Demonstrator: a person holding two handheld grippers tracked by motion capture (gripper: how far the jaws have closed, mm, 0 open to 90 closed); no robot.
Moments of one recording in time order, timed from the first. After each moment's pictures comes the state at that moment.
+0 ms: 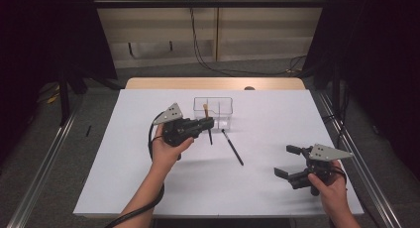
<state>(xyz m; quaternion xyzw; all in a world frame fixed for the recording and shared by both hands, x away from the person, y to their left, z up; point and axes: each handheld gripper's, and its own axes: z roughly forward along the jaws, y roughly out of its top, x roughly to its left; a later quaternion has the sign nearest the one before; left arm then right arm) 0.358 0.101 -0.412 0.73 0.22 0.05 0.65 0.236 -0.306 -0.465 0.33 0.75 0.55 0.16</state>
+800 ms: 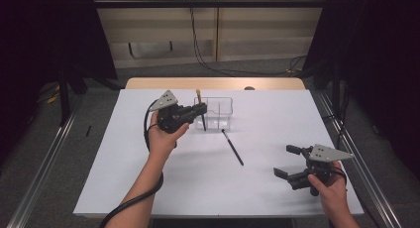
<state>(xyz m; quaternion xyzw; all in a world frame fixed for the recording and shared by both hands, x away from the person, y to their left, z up) 0.382 0.109 -0.393 0.72 0.26 0.09 0.63 0.234 -0.304 -0.462 0.33 0.75 0.55 0.16</state>
